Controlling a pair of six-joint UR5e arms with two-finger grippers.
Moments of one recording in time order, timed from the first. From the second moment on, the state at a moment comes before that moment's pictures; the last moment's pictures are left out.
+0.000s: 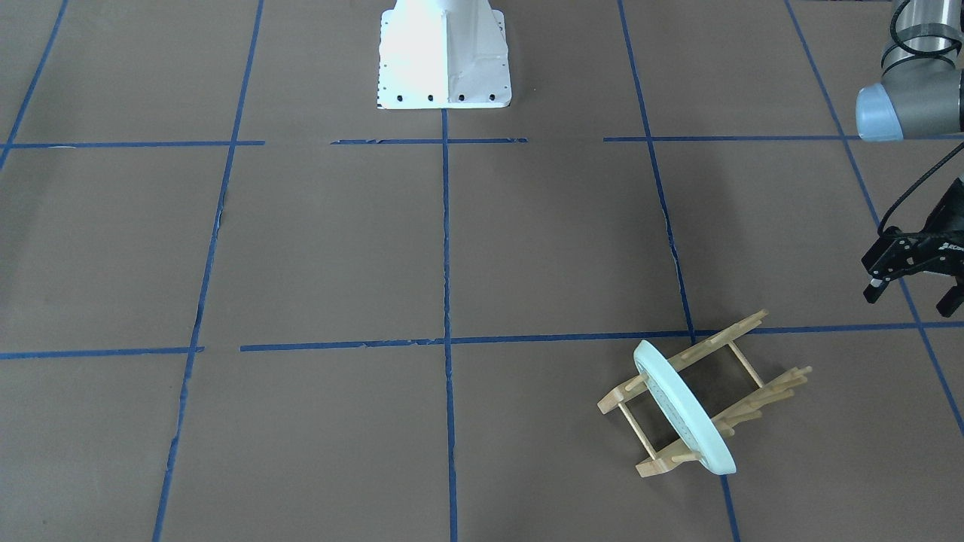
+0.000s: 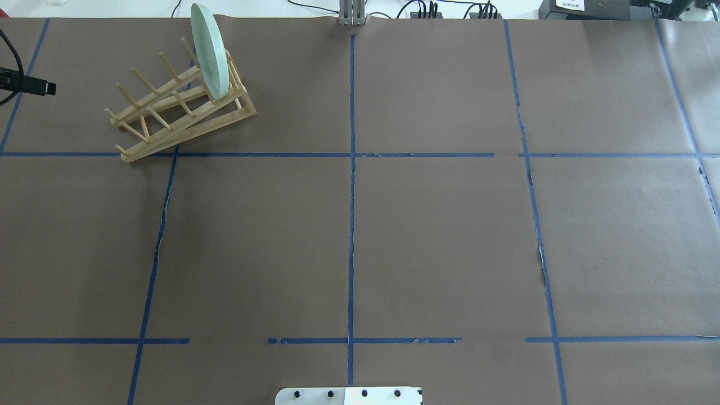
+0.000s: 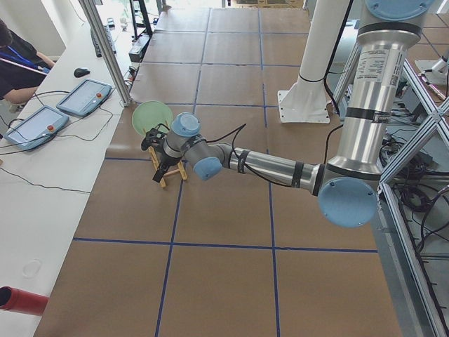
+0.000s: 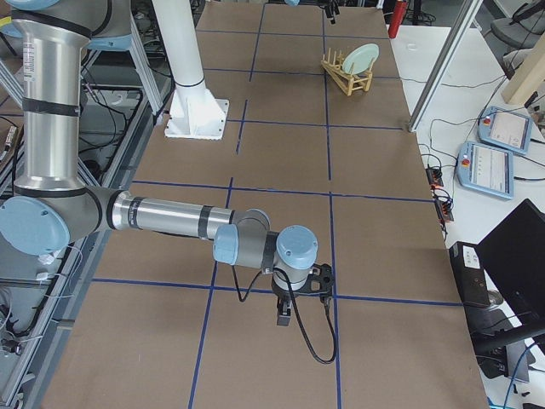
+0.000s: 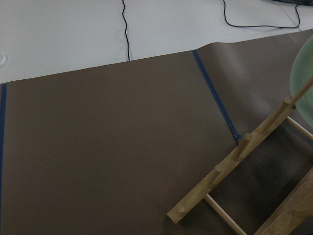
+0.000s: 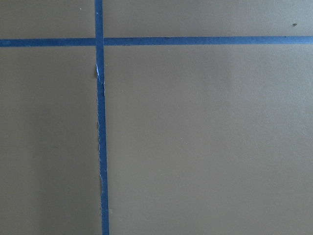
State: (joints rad) left arm -1.23 -1.71 -1.60 -2.16 -2.08 -0.39; right arm 1.61 -1.68 1.60 -1.60 2.30 -0.07
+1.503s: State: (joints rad) left arm -1.47 -1.60 -1.54 -1.52 -2.37 0.05; right arm 1.61 -1.68 1.60 -1.60 2.30 -0.07
